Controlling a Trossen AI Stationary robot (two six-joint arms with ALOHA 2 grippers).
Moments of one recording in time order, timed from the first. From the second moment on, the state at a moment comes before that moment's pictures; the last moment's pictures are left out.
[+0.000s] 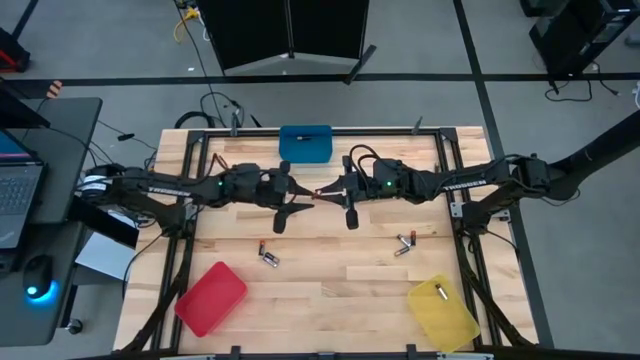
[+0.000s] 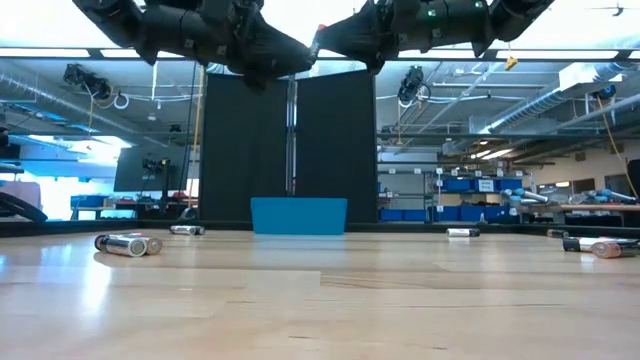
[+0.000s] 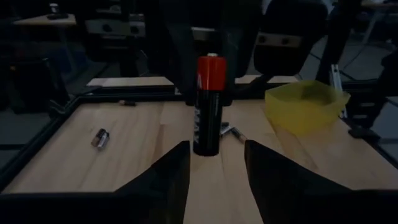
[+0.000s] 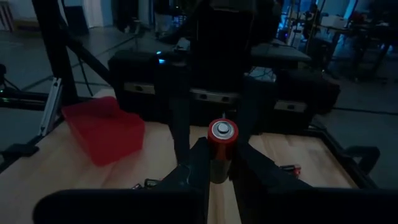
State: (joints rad) left arm 0.10 1.28 0.69 0.42 0.14 0.02; right arm -0.09 1.47 0.88 0.46 -0.12 -0.09
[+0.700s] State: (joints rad) left arm 0.10 1.33 0.77 0.42 0.18 0.01; right arm -0.09 1.47 0.88 0.47 -0.12 -0.08
